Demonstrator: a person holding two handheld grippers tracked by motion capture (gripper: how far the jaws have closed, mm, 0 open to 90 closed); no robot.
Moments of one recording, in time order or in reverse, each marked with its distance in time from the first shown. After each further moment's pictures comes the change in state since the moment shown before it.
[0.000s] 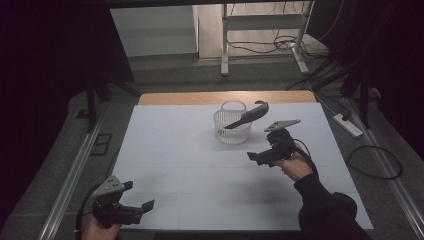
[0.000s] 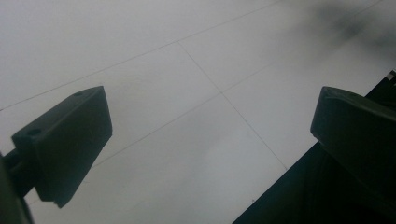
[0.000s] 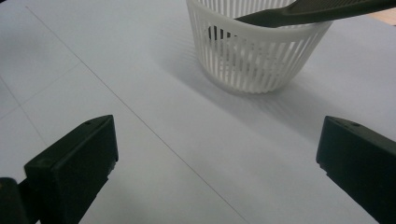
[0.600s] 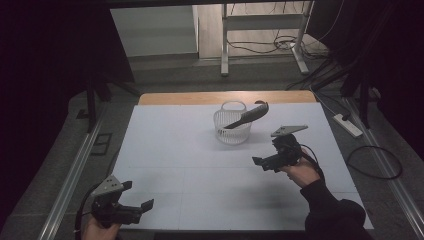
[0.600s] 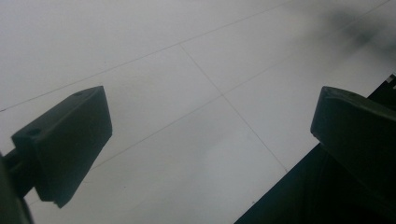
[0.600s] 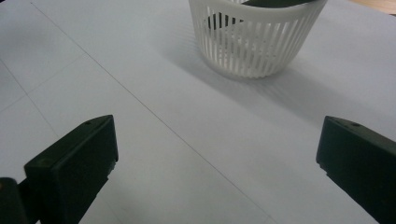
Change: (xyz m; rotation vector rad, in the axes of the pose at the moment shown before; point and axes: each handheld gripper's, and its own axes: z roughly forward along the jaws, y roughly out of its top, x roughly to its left) left arm 0.001 0.000 -0.002 -0.013 0.005 -0.008; right arm 0.000 -0.016 -0.014 -0.012 0.001 0.012
